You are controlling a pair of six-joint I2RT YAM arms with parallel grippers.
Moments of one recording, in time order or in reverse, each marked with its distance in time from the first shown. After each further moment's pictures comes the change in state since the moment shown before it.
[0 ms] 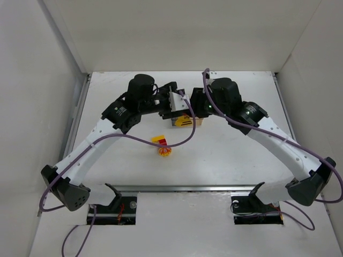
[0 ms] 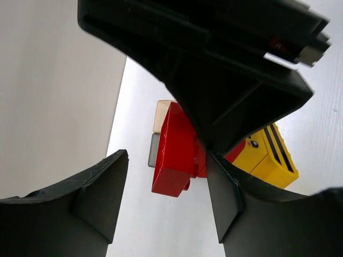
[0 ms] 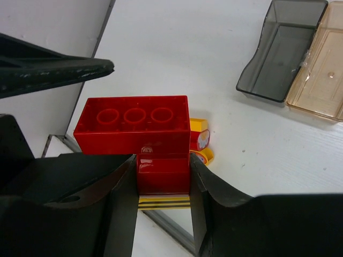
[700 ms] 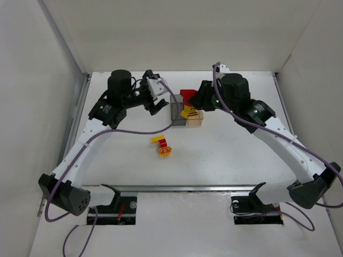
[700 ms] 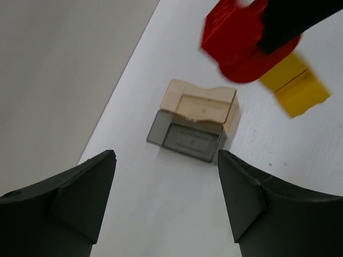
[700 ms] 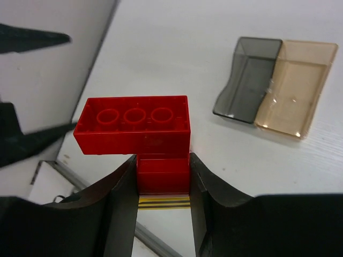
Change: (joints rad) left arm 0.294 -0.066 -0.109 0.087 0.154 -0.189; right arm -0.077 -0.051 -0.019 0.015 0.046 -0.050
